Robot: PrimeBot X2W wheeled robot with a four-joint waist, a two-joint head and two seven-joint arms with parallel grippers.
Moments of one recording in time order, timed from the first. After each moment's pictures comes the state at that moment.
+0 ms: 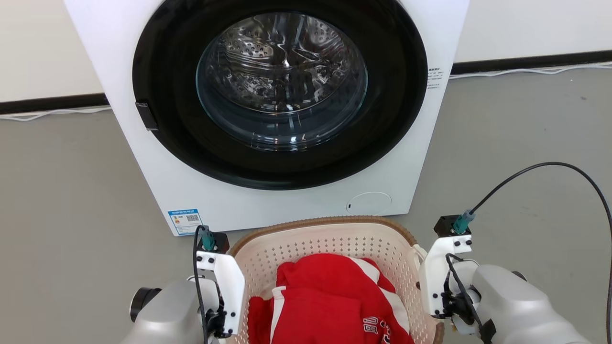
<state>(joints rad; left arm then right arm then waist) -0.71 0.05 -0.90 1.29 -0.86 -0.07 0.40 -0.74 -0.10 0.98 1.26 1.04 0.12 0.40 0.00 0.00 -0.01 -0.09</state>
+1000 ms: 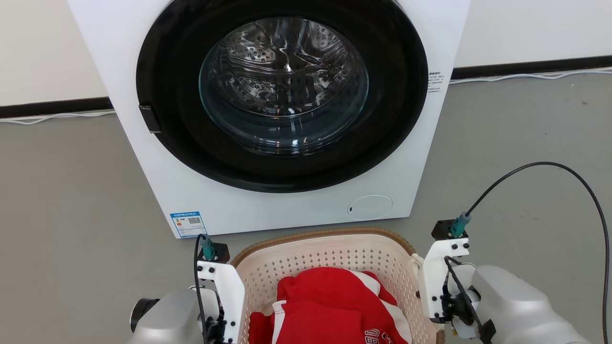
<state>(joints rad) -0.68 0.05 -0.91 1.29 -0.88 -0.08 0.44 -0.74 -0.11 1.01 1.26 1.08 0.12 0.48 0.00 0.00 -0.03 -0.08</state>
